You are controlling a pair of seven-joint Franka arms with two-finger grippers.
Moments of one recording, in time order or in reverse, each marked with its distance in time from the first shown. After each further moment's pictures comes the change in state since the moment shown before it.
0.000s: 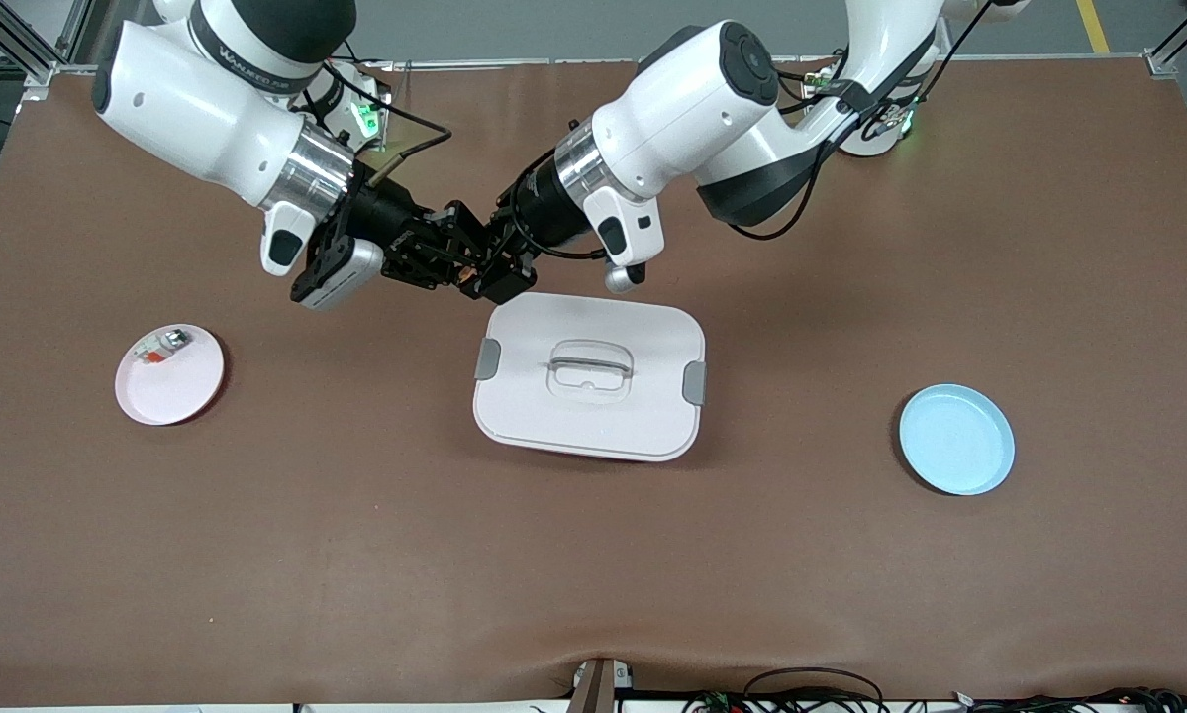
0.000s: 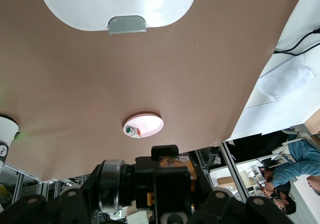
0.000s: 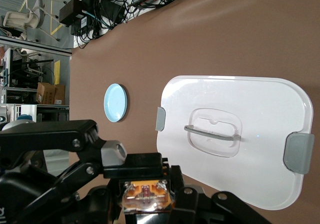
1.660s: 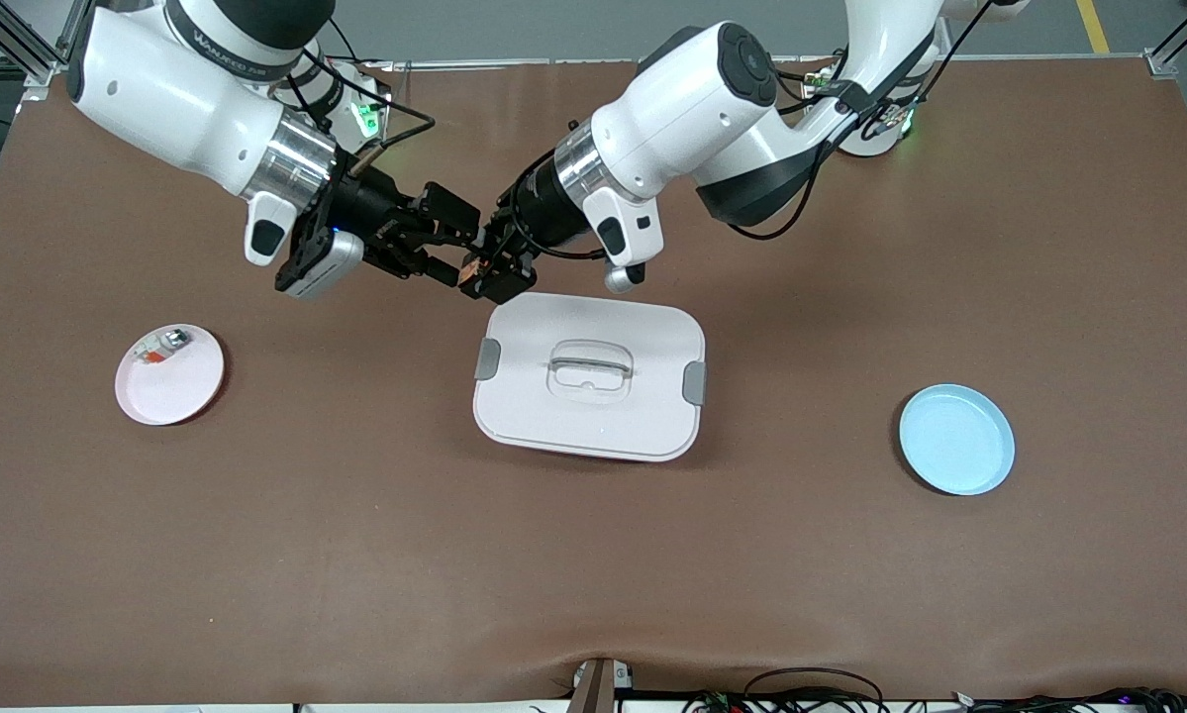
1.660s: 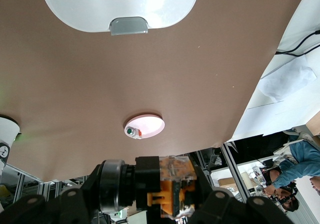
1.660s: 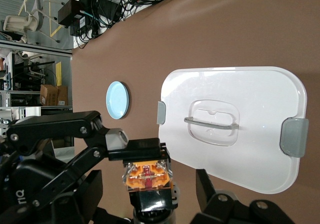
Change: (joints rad) left arm 0.000 -0.001 0.000 -0.005 0.000 -0.001 0.000; right arm -0.021 -0.037 0.001 -0.022 0.012 -0.039 0.034
